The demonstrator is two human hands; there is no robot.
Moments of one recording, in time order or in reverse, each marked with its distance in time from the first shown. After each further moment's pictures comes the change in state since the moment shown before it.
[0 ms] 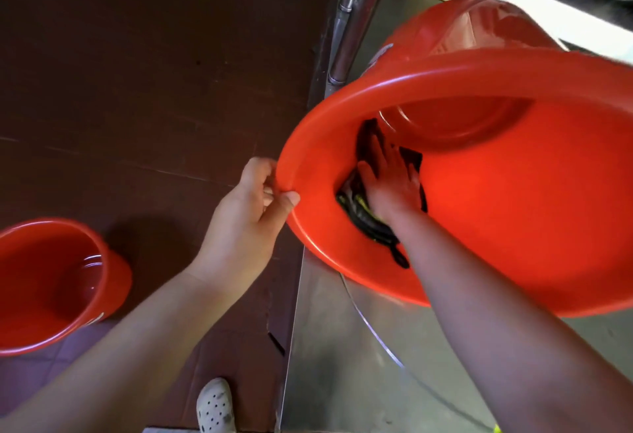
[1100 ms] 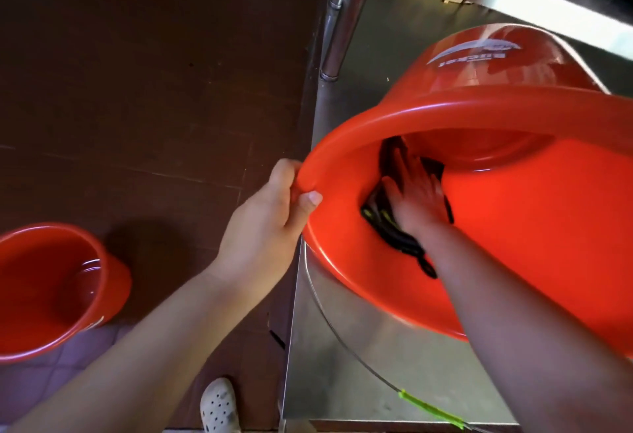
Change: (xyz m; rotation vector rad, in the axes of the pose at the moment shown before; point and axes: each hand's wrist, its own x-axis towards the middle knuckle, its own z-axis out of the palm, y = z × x) left_hand -0.008 0.007 0.016 0.113 -0.070 0.128; right_hand -0.030 0.052 -0.004 -0.072 0.005 0.004
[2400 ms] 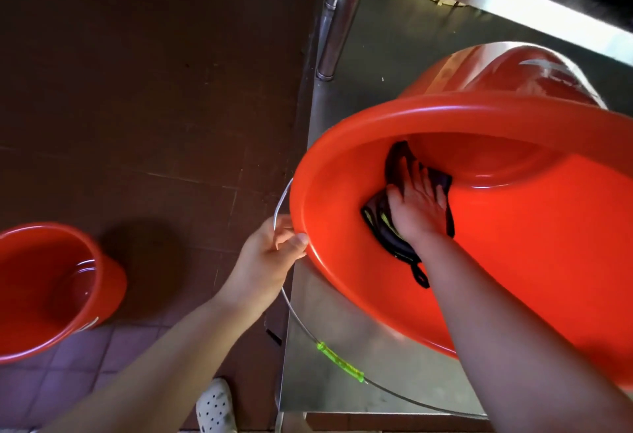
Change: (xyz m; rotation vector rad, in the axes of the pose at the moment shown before) left_hand -0.034 -0.025 0.035 -0.679 -0.060 -0.465; right_hand -0.017 0.003 0.005 -0.009 -0.019 0.165
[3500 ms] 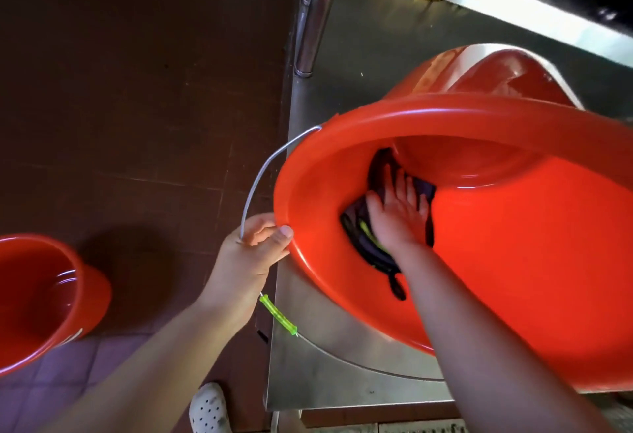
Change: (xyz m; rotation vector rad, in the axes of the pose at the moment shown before) left_hand -0.011 0.016 0.009 -0.178 0.085 -0.091; right_hand -0.030 -0.003 0.000 0.026 0.010 0.086
